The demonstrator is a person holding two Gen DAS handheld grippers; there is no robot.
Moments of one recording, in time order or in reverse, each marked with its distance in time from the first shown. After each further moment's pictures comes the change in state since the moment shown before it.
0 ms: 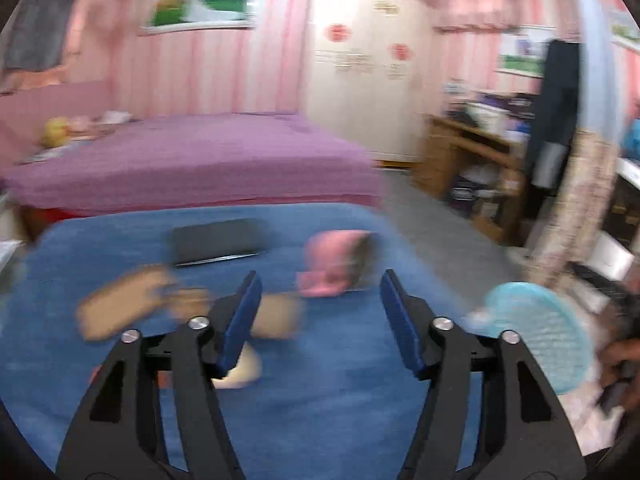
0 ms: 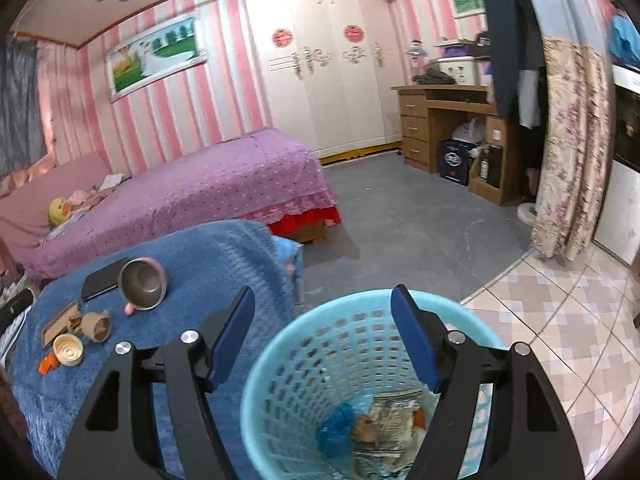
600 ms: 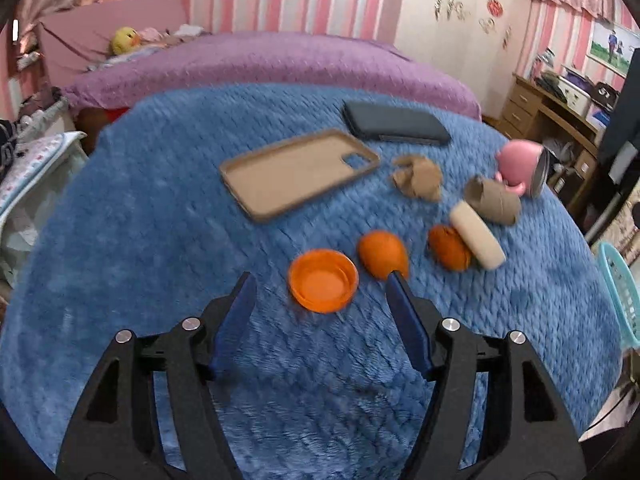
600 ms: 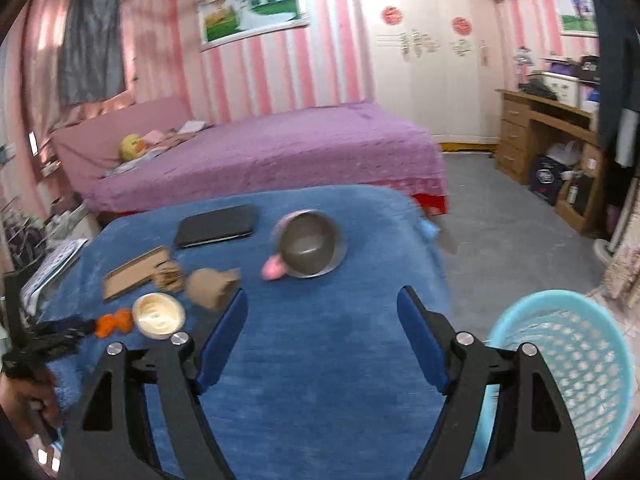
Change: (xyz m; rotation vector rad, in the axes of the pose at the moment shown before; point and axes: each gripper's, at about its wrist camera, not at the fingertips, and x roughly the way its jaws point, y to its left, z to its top) left arm 0.030 0.150 -0.072 -0.129 0.281 0.135; right arm 0.018 0.193 -0.037 -0.208 0.107 0.256
